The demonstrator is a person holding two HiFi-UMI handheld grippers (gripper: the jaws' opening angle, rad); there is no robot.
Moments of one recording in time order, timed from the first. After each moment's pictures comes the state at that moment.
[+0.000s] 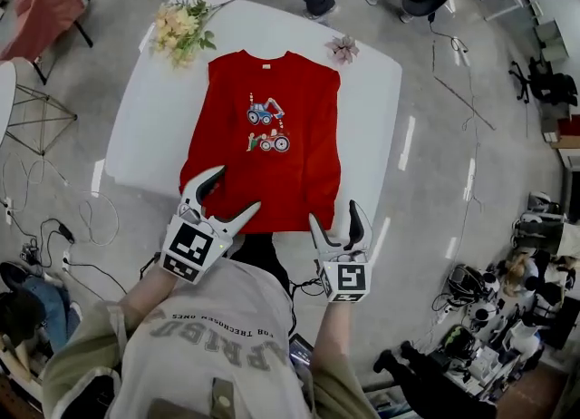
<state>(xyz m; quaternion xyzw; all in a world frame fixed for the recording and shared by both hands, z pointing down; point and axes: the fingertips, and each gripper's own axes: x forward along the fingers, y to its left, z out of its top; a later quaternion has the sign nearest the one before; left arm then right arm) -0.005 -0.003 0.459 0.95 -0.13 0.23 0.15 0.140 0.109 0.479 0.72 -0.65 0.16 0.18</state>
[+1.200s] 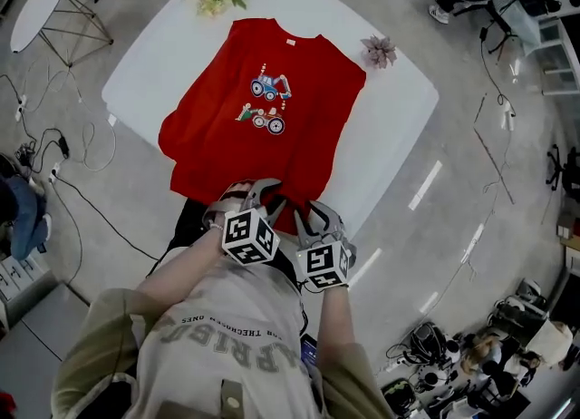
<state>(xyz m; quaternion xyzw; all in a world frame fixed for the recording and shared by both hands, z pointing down) 0.137 0.103 0.606 0.89 -0.14 0.43 0.03 0.165 0.136 0.607 0.42 -0.81 0.17 0.37</state>
